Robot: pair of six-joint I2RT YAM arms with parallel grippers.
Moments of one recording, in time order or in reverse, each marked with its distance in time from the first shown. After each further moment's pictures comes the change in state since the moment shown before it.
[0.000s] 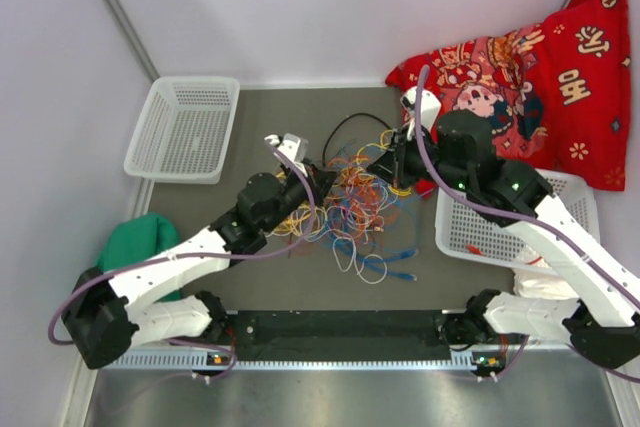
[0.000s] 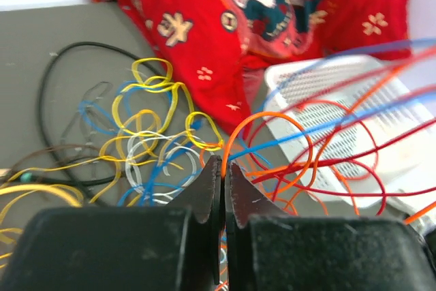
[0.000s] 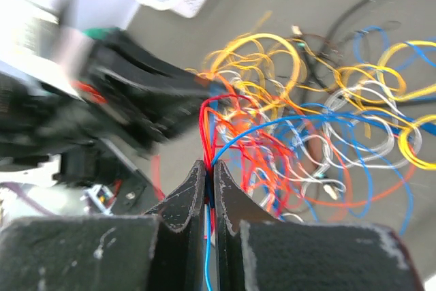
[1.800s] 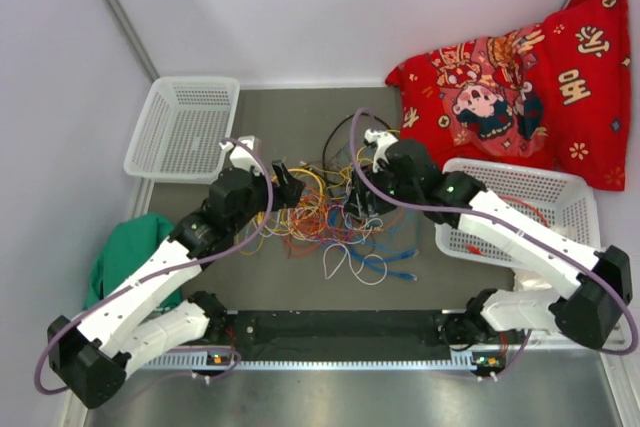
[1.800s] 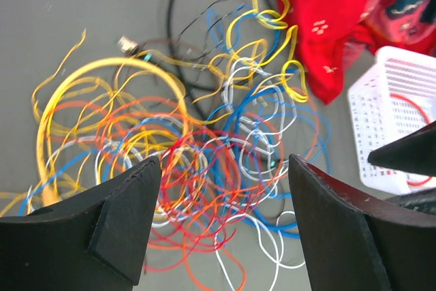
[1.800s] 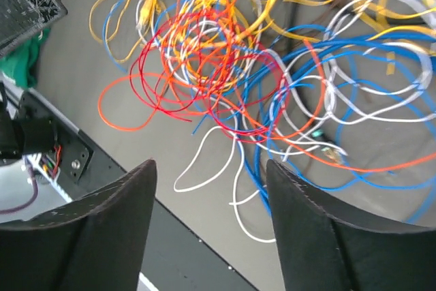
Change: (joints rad) left arm 0.209 -0.216 0.059 -0.593 -0.051 -0.174; right arm 0.012 0.107 -0.298 0.132 -0.005 0.000
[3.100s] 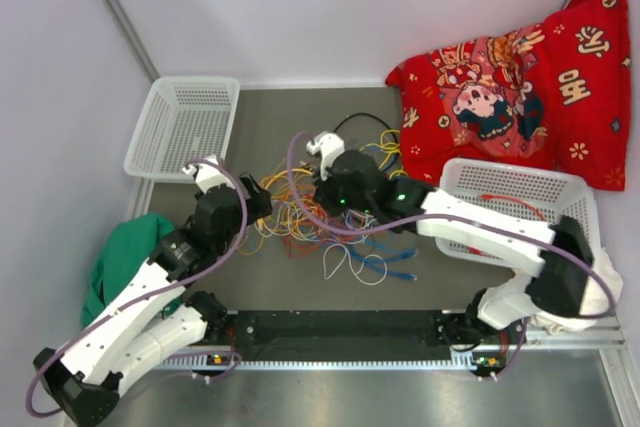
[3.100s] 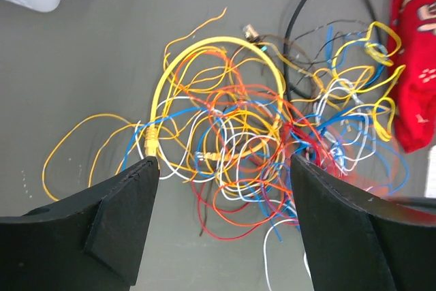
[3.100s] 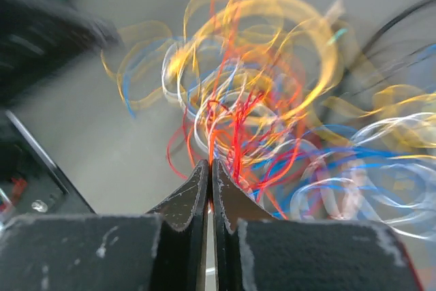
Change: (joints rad) left arm 0.000 -0.171 -0.035 -0.326 -0.333 -0.178; right arm 0.255 0.279 0.083 0.278 0.203 -0.153
